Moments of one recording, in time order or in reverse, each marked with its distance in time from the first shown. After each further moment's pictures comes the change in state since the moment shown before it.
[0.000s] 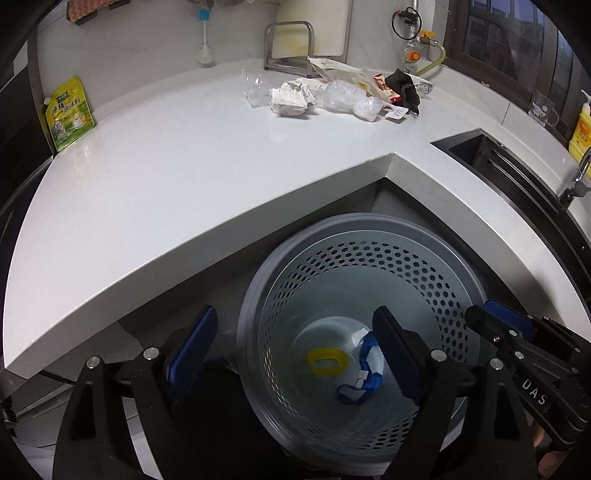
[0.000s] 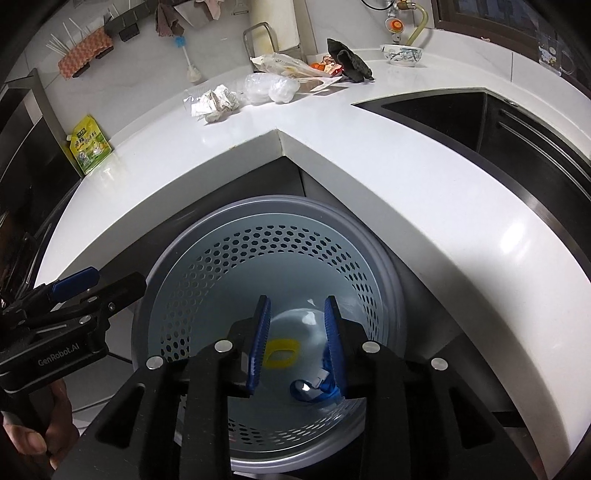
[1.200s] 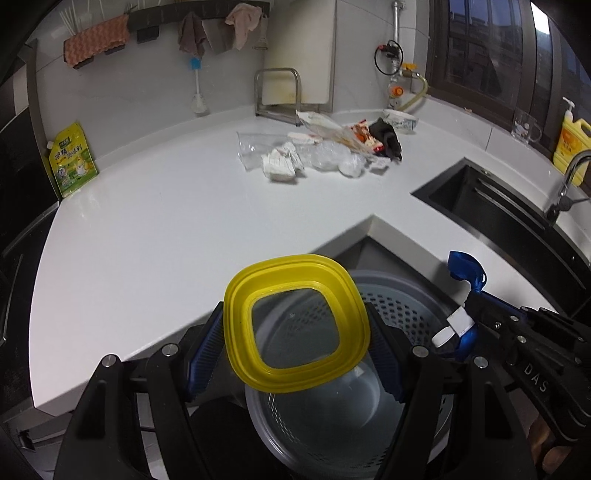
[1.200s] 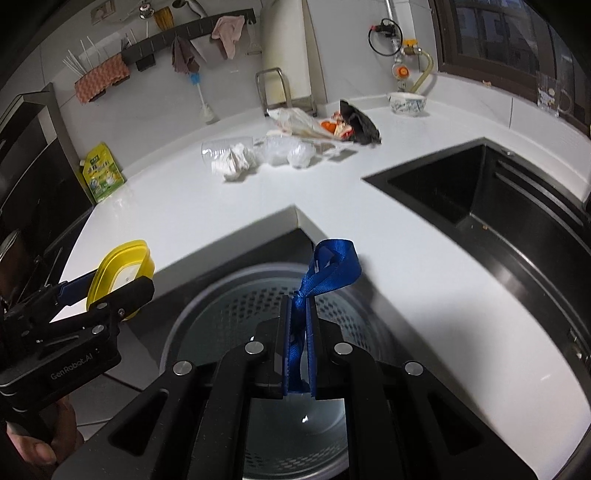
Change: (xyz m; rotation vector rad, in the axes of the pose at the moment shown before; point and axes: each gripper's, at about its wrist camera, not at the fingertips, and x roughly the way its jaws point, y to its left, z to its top) left arm -0.040 -0.008 0.027 0.051 -0.127 -0.009; right arm -0.037 0.017 0.031 -0.029 -0.112 -0.001
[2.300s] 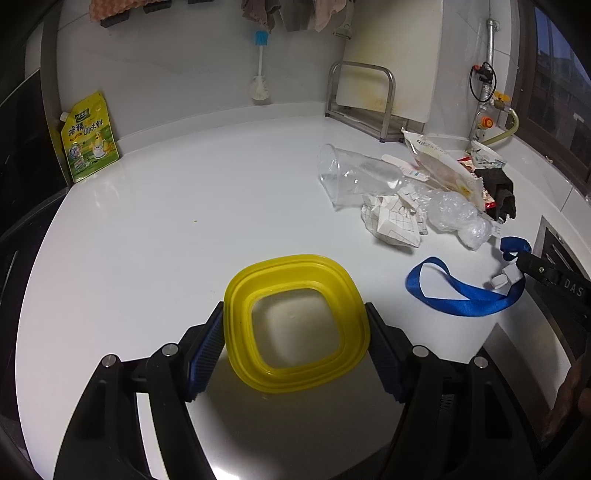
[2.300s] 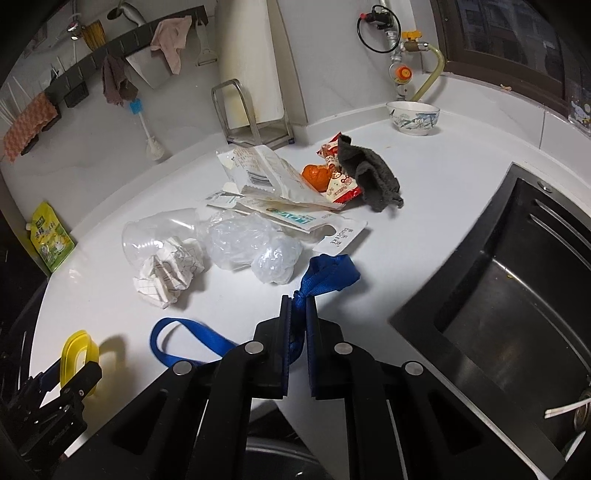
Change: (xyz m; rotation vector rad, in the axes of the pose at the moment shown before) left arm 0.099 0.085 0.087 -0.174 -0.002 0.121; right arm 0.118 -0.018 0.156 0.084 -0.061 -0.066
